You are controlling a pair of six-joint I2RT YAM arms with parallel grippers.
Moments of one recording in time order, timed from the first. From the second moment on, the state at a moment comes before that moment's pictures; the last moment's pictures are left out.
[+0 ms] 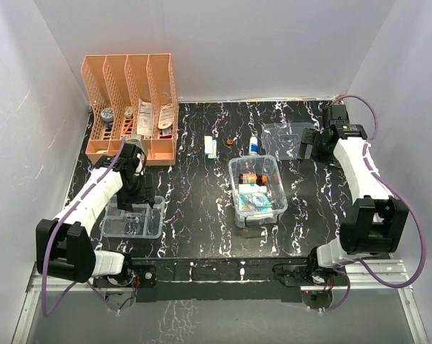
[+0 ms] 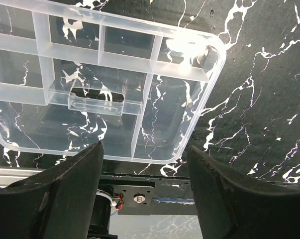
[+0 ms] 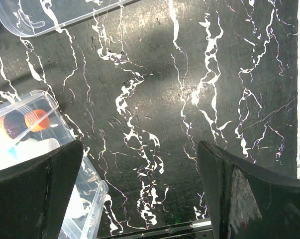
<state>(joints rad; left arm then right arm) -0.19 1.31 0.97 -1.06 -0.03 -0.34 -0.06 1.49 1.33 -0.93 0.09 0.21</state>
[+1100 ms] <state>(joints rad) -0.22 1.62 0.98 -0.89 -0.01 -0.38 -0.06 1.47 1.31 -0.95 0.08 0.21</state>
